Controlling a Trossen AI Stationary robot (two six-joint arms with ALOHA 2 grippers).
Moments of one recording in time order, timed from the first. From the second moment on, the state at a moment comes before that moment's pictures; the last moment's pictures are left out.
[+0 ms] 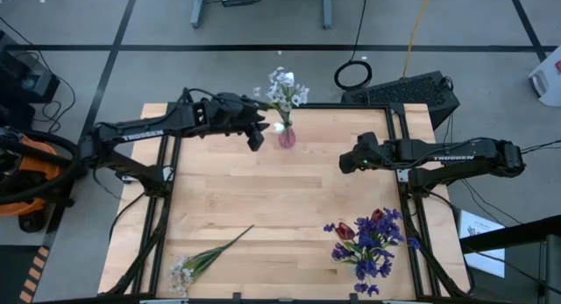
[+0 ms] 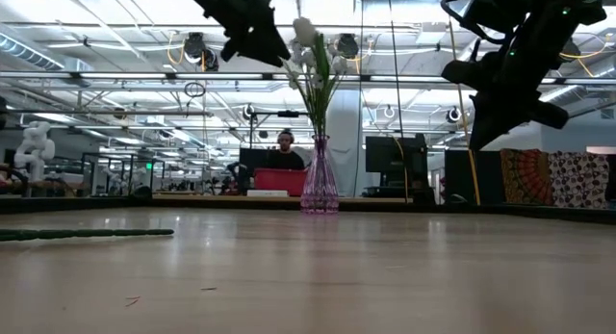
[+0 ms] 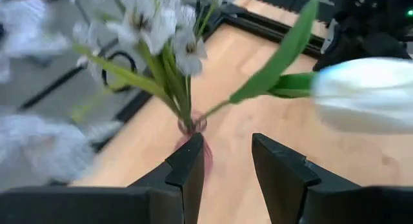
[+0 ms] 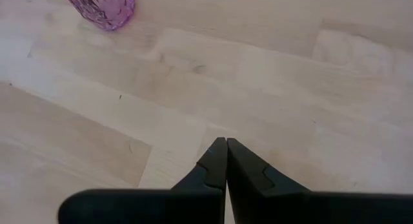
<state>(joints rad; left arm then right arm) 0.32 1.37 1.22 -0.41 -0.09 -0.16 -0.12 1.01 0.67 -0.73 0.35 1.10</state>
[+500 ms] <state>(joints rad) 0.08 1.34 1.22 -0.85 -0.32 -0.82 -0.12 1.01 0.67 -0.73 0.34 0.82</state>
